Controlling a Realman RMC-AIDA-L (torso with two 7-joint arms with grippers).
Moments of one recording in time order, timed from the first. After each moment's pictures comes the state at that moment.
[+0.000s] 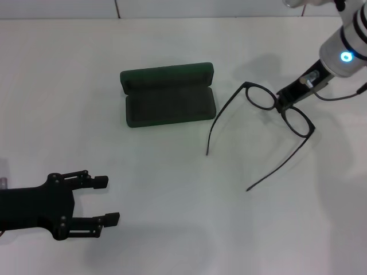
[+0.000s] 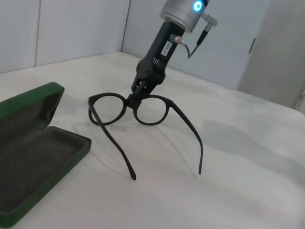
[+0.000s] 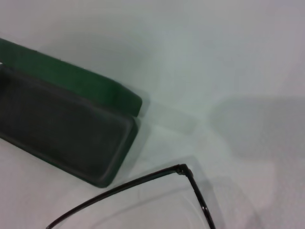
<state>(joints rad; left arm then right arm) -0.22 -2.03 0.80 0.80 1.99 1.74 -1.26 1.08 2.01 -1.20 -0.62 -2.61 -1.24 2.64</state>
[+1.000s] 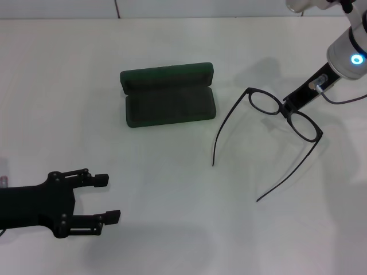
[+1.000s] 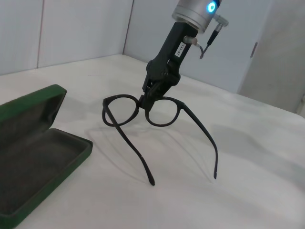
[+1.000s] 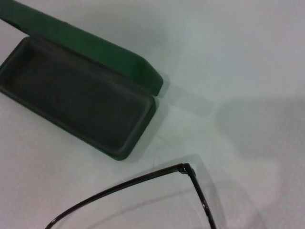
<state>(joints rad) -0.22 -2.03 0.80 0.80 1.98 1.74 -1.27 1.02 2.02 -1.23 -0.74 -2.60 -1.33 2.59</state>
